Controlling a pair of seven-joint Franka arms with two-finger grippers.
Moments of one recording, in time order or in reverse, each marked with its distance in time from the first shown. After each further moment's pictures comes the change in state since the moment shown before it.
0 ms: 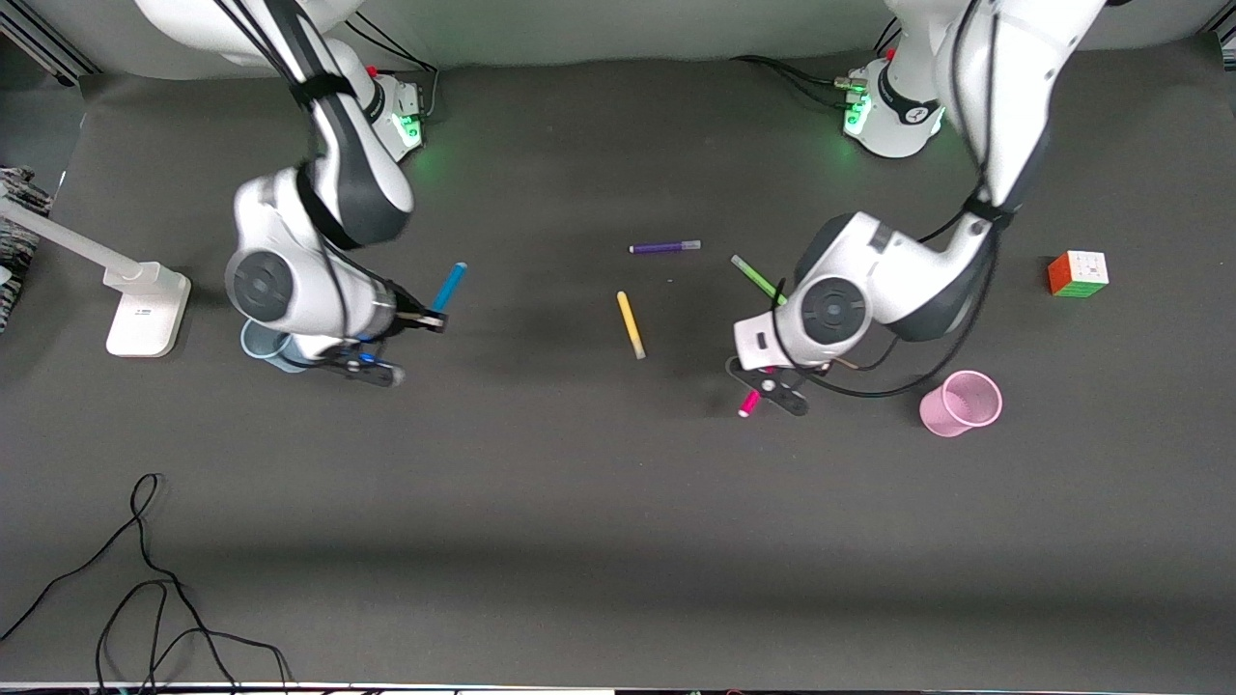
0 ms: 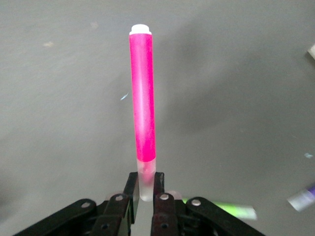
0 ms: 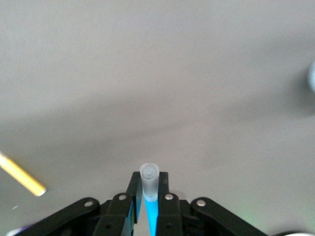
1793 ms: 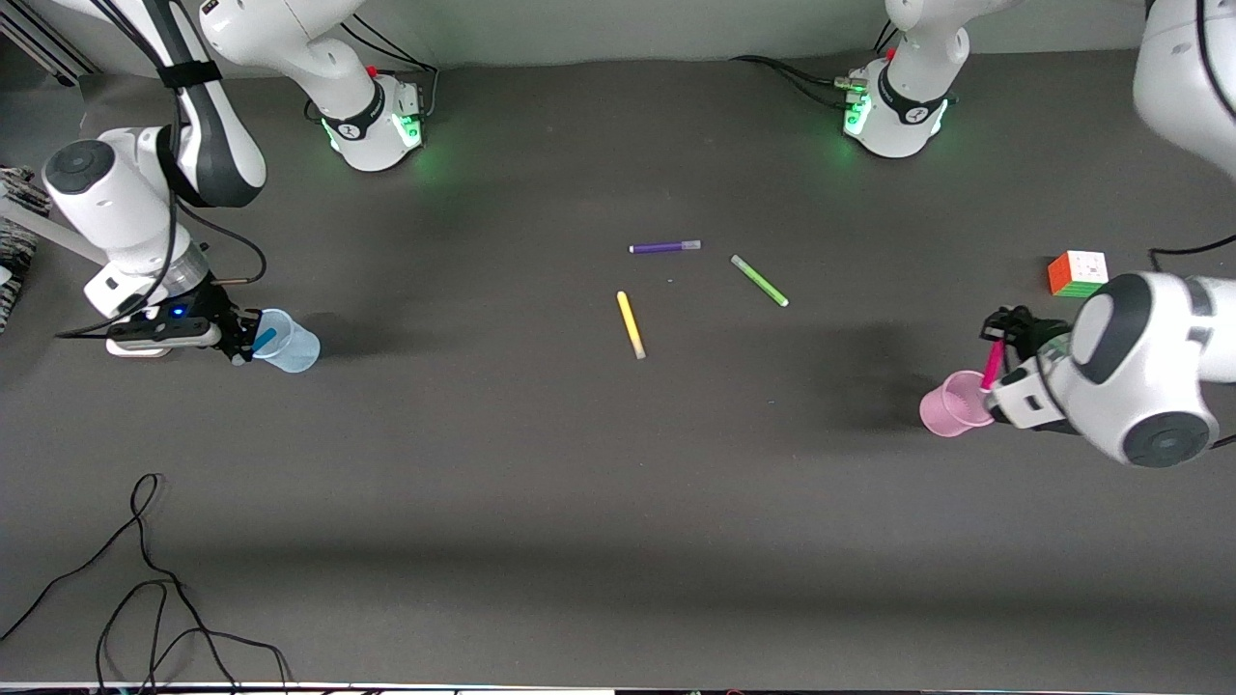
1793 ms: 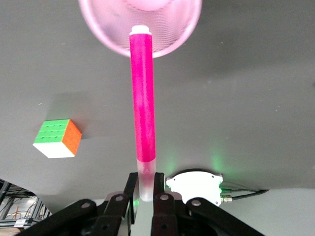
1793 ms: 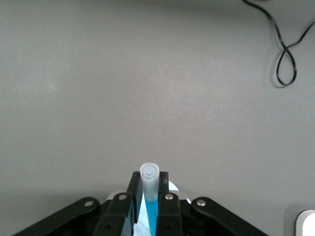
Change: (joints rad) left arm 0.346 0.147 0.022 0.318 0.157 -0.700 -0.004; right arm -0.001 -0.283 -0.468 -0.568 -0.446 0.825 -0.518
